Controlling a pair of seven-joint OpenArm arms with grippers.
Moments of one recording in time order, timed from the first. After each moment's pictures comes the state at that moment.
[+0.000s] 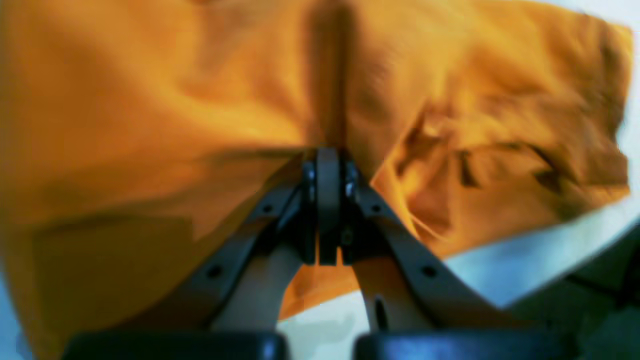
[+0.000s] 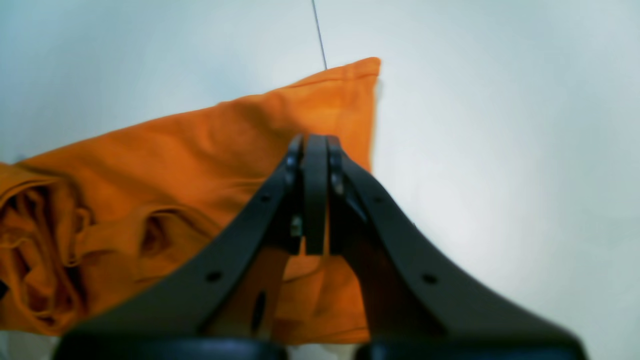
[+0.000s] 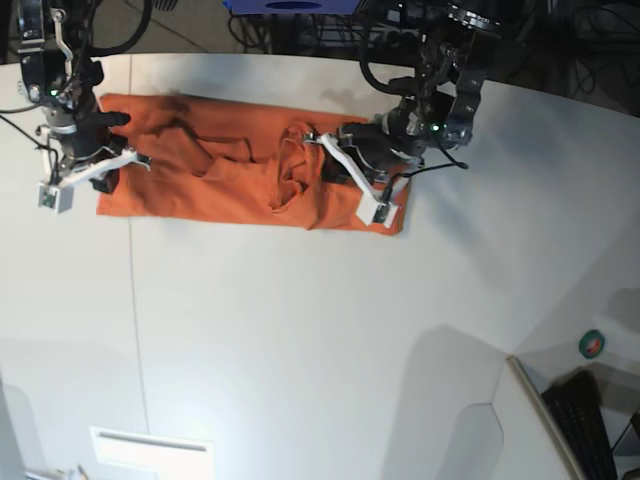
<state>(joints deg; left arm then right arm) 11.2 -8.1 14.6 84.3 -26.7 -9.0 38.7 -24.4 13.0 3.3 97.3 29.7 -9.1 -27.6</state>
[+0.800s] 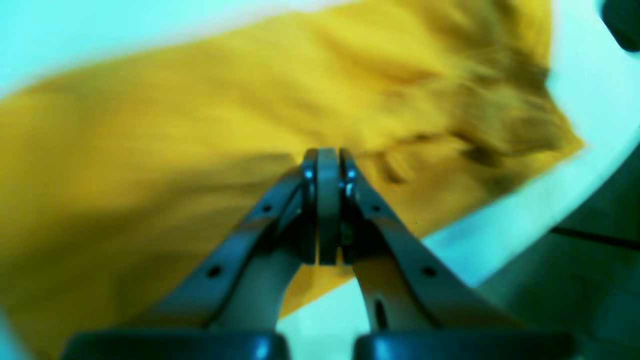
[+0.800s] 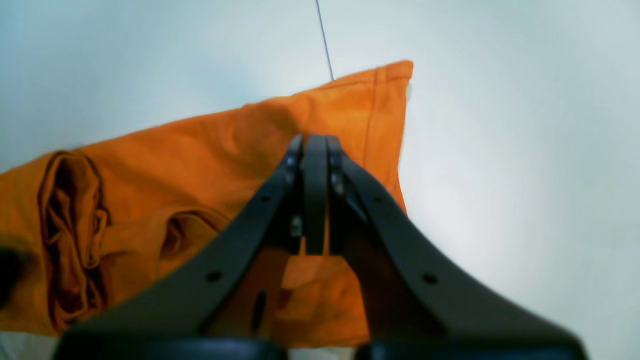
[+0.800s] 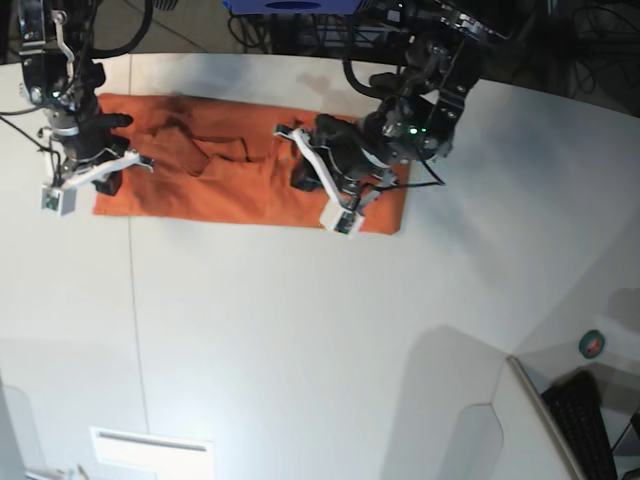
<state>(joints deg) 9.1 -10.8 21.4 90.9 -25.5 -9.0 39.9 -23.9 13.1 1.3 97.3 29.5 -9.3 -27.5</state>
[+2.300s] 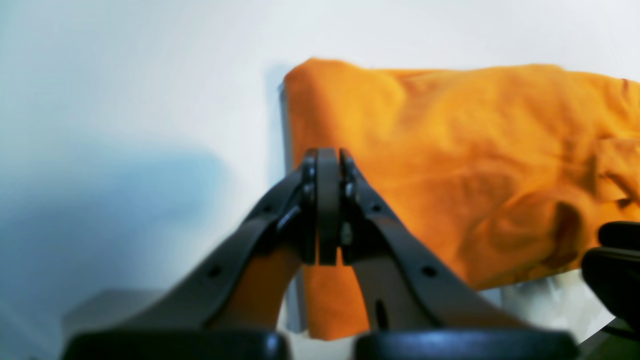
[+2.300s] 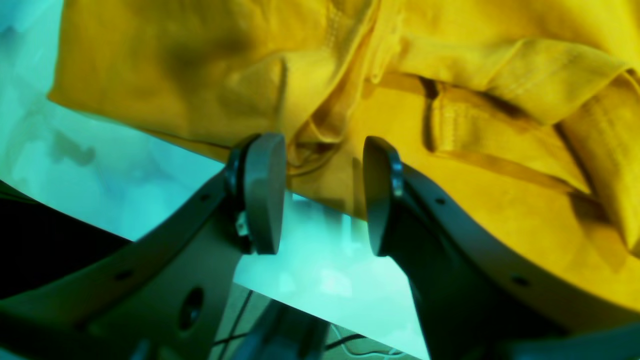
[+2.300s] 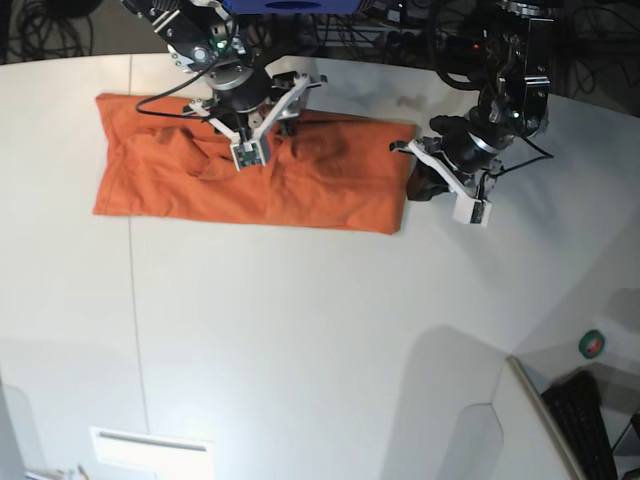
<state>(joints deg) 16.1 -13.3 -3.7 83.9 -25.7 -21.1 27.7 -18.5 10.9 -39.2 93.5 18.5 -21.6 -27.6</state>
